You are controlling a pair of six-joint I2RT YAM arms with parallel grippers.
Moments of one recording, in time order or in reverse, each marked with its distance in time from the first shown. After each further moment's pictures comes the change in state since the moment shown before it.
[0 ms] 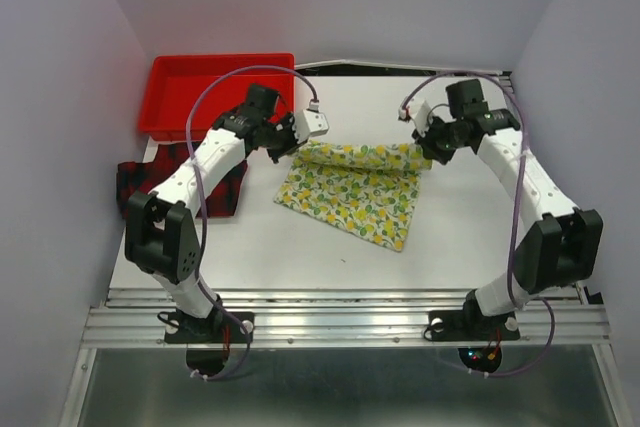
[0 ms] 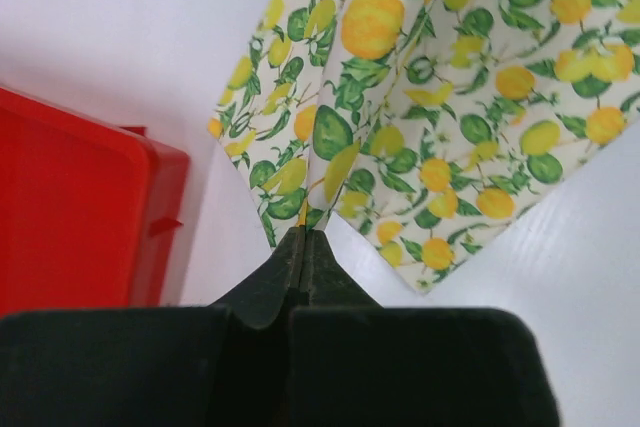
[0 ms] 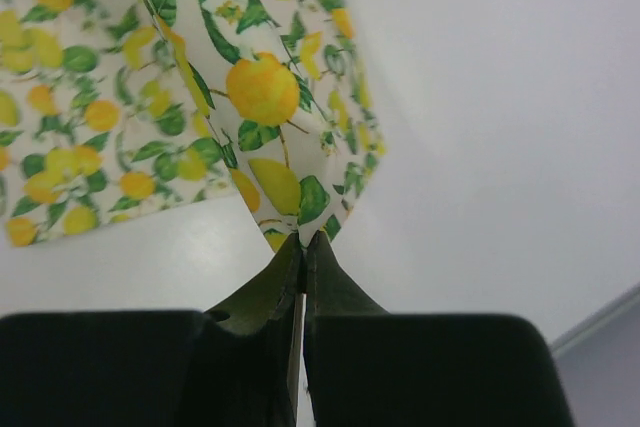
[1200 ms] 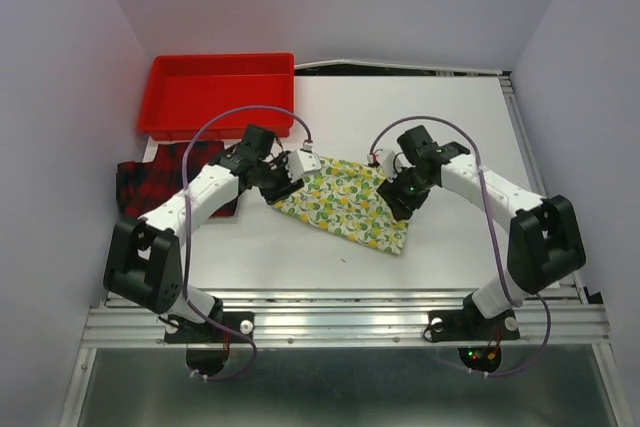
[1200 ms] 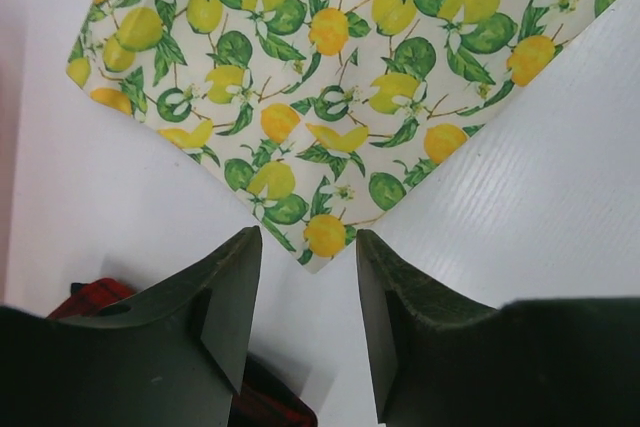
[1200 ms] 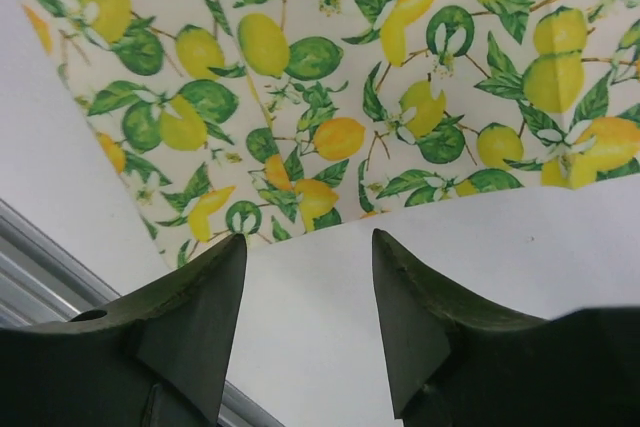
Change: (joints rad) left arm -0.048 -0.211 -0.426 0.062 -0.055 -0.066; right arm 0.264 0.023 -0.358 0.033 0.065 0.349
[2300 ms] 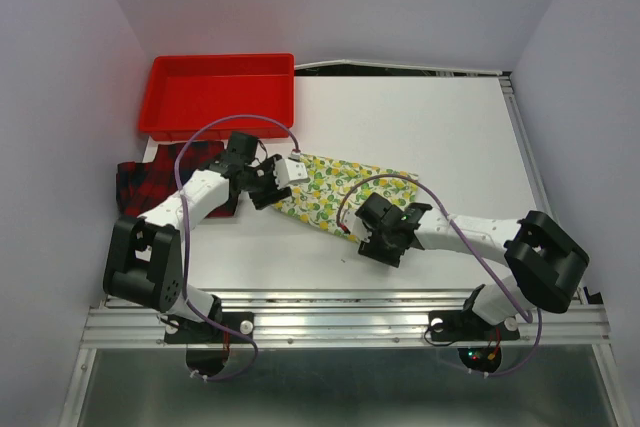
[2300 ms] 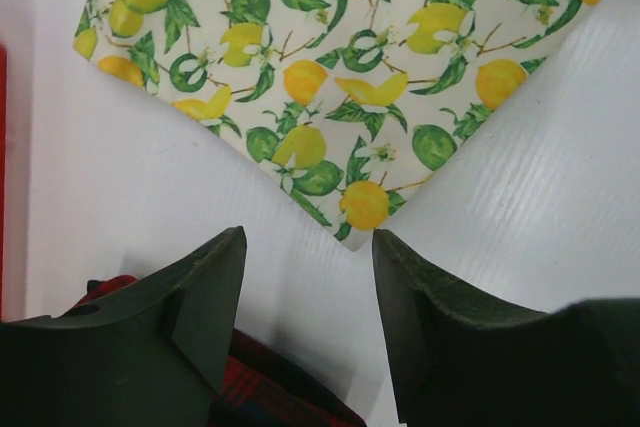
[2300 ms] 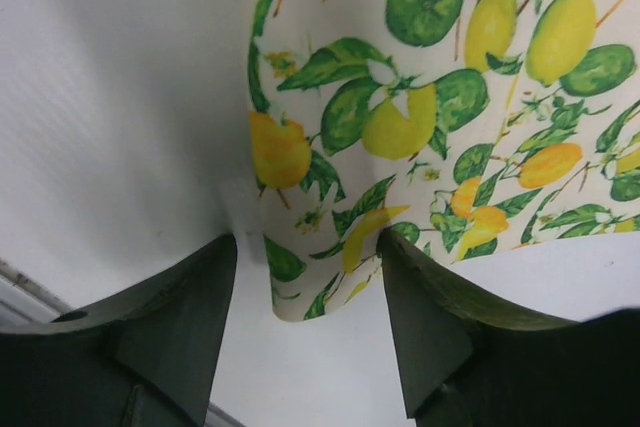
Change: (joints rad) left arm 0.143 -0.005 -0.093 0.083 0.112 0.197; right arm 0.463 -0.138 -0.346 0.250 0.404 0.073
